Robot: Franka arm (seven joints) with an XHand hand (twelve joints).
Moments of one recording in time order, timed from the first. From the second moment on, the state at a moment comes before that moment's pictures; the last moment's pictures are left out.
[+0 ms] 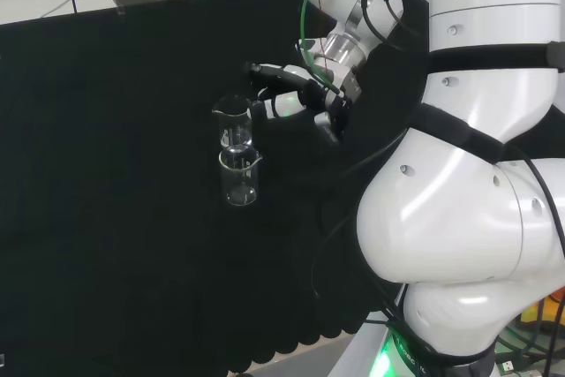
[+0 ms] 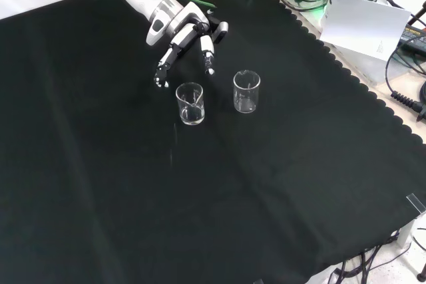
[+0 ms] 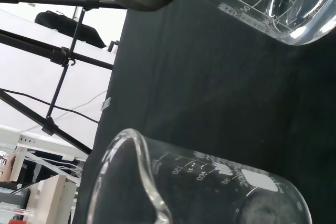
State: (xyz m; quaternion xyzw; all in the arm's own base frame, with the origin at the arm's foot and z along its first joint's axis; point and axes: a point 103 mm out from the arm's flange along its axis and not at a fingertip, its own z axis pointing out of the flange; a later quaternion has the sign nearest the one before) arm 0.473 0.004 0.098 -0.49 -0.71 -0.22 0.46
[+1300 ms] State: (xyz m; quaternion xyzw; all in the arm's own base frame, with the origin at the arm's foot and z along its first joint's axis) arm 0.478 0.023 0.066 -0.49 -0.71 -0.21 0.46
